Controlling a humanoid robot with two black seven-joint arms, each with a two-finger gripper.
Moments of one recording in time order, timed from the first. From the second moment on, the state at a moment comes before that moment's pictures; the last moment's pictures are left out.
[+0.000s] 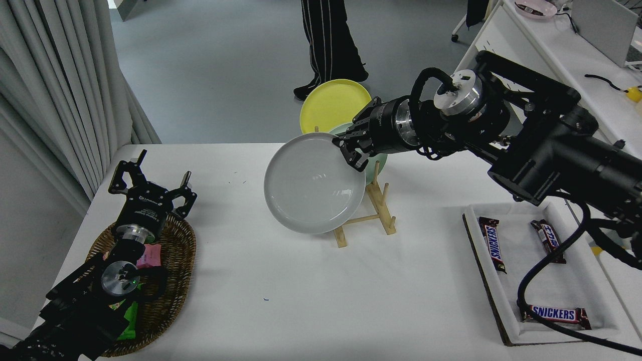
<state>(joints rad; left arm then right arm) -0.51 0.25 -1.06 -0.52 0.07 -0.57 -0.44 1.28 -0.22 0.39 1.10 0.76 -0.74 -0.44</state>
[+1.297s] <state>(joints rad) -0.51 0.25 -1.06 -0.52 0.07 -0.57 -0.44 0.88 -0.04 0.55 0.89 0.64 -0.79 -0.55</state>
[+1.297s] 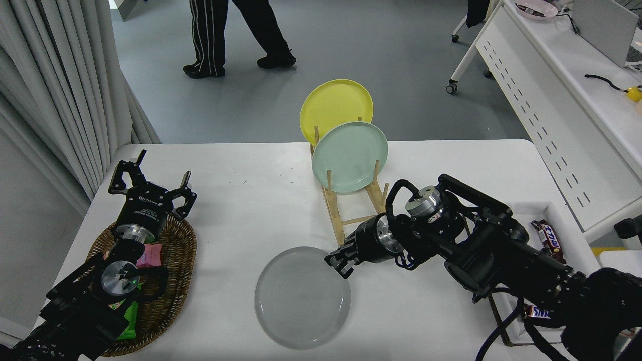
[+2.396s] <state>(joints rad) -0.51 0.25 -1.06 -0.52 0.07 -0.57 -0.44 0.85 -0.06 0.54 0.80 0.61 -0.79 -0.59</state>
